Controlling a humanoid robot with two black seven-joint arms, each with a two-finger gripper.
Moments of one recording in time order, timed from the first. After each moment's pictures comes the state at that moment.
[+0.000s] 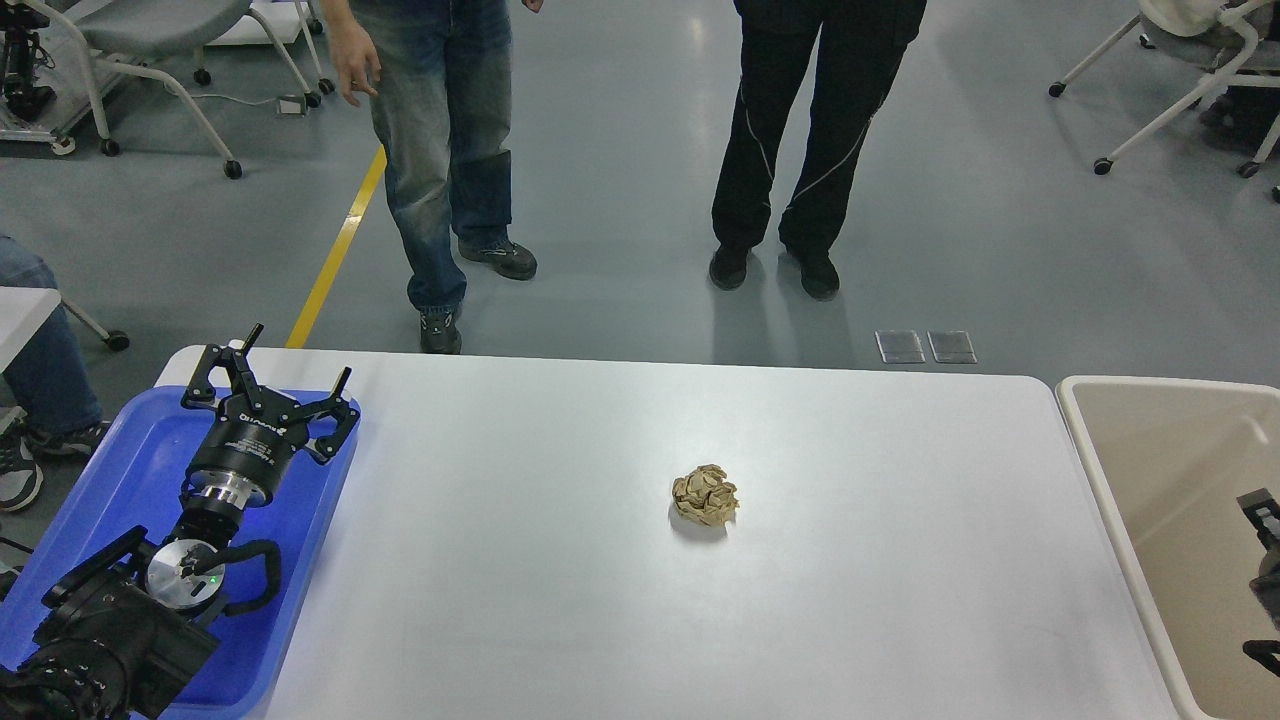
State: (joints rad) left arm -0.57 0.28 -0.93 -0.27 -0.13 -0.79 -0.32; right arm 0.63 -0.40 -0.12 0.00 -0.26 -0.17 0.05
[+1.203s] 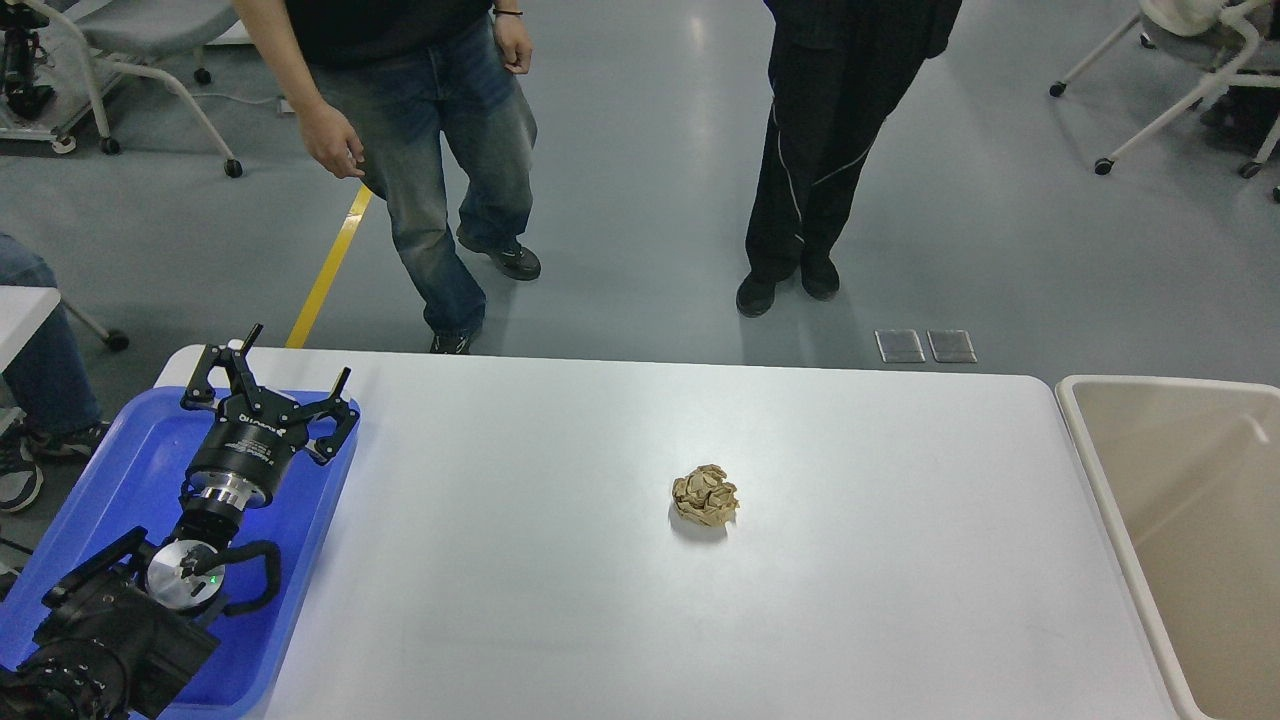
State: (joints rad) left arm -0.57 0.28 -0.93 -0.27 -0.13 -0.79 -0.32; right arm 0.90 -0.72 0.79 0.57 -0.26 -0.10 0.07
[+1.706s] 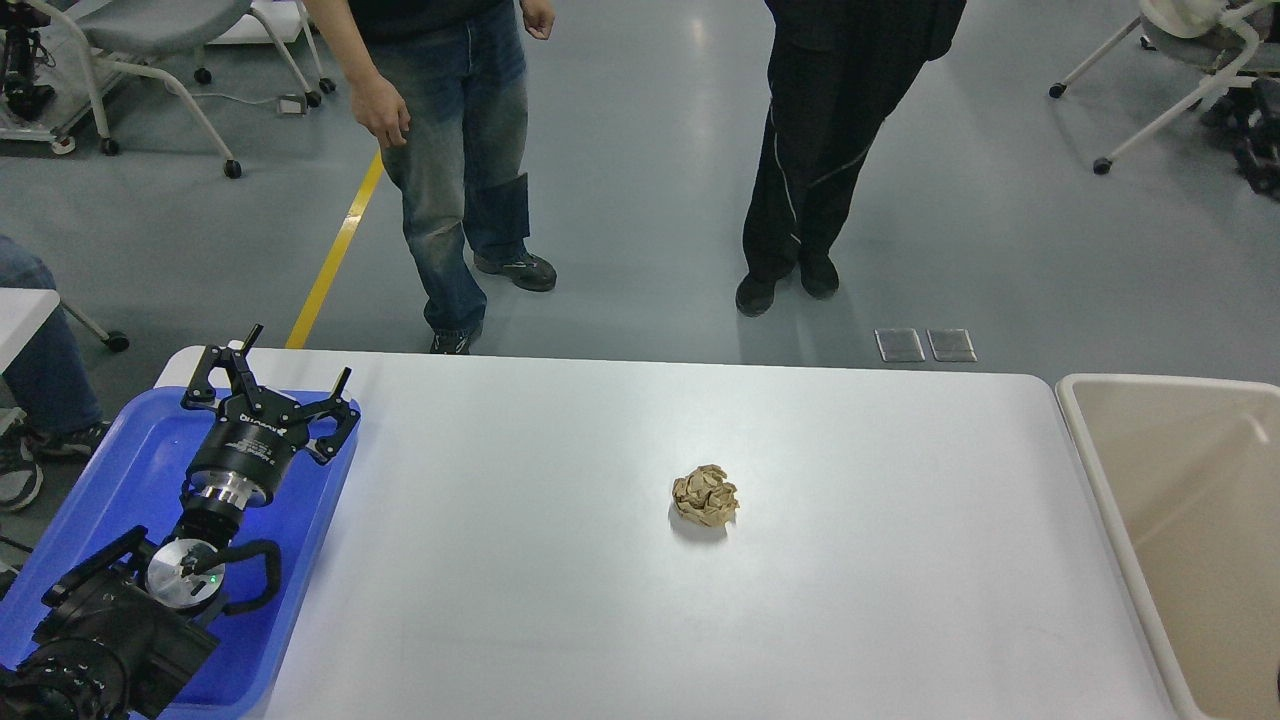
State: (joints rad) left arm -0.57 0.28 -0.93 -0.27 -0.13 -0.79 -0.32; right arm 0.80 -0.70 1.06 0.83 -0.26 0.05 0.30
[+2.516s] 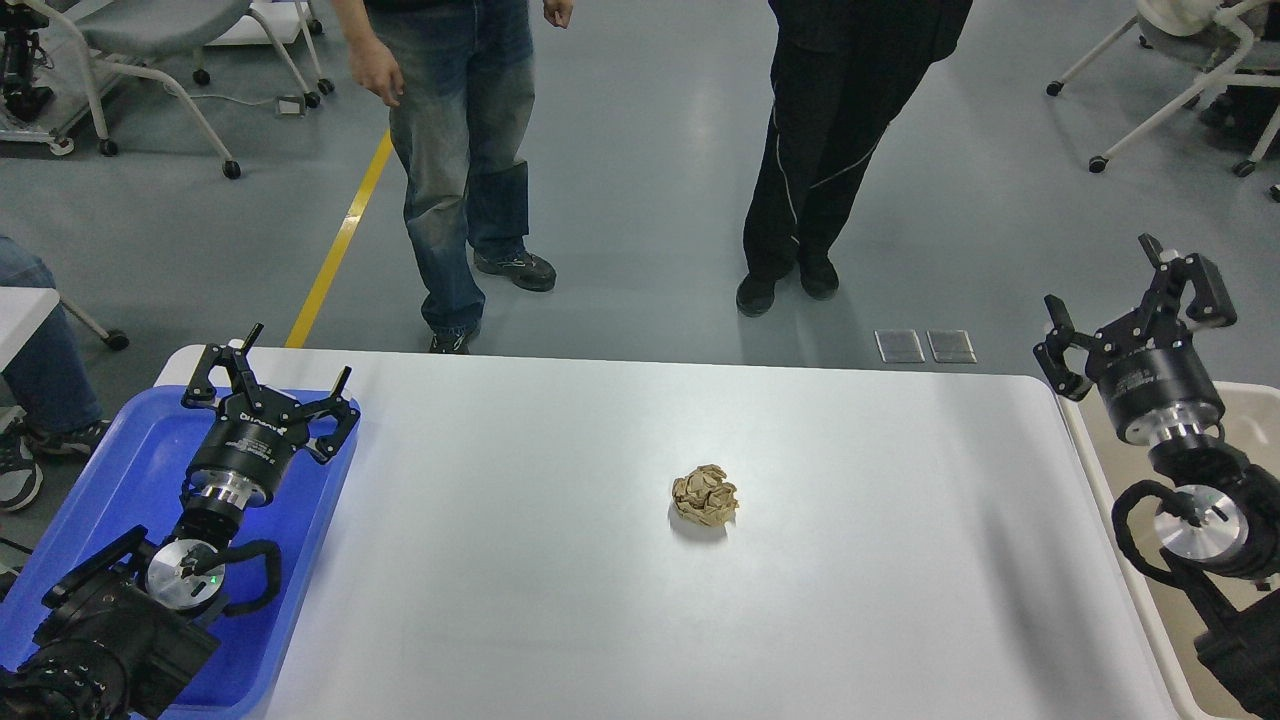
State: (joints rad) left arm -0.57 0.28 -0.93 -0.27 -0.13 -0.79 -0.32; right arm 0.42 -0.42 1.17 0.91 -0.27 0.14 0.36
